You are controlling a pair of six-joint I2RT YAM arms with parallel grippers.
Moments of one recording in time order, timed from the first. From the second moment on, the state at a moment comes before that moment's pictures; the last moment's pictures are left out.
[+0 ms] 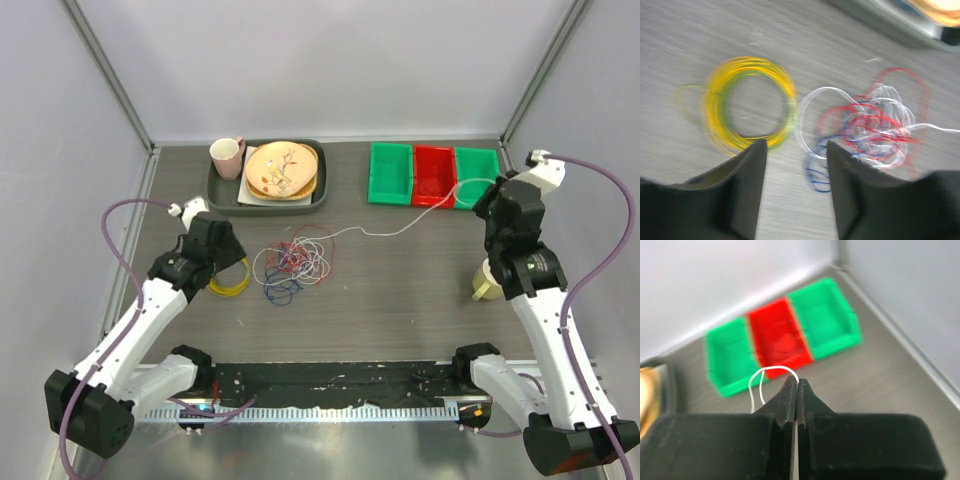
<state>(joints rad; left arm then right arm) -0.39 0.98 0.83 -0.68 -0.43 -0.75 0.16 0.86 1.00 -0.43 0.60 0.40</state>
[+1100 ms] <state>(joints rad) -0.78 1.03 0.75 -0.13 -0.15 -0.15 0.16 1.28 1.97 -0.33 -0.63 0.53</state>
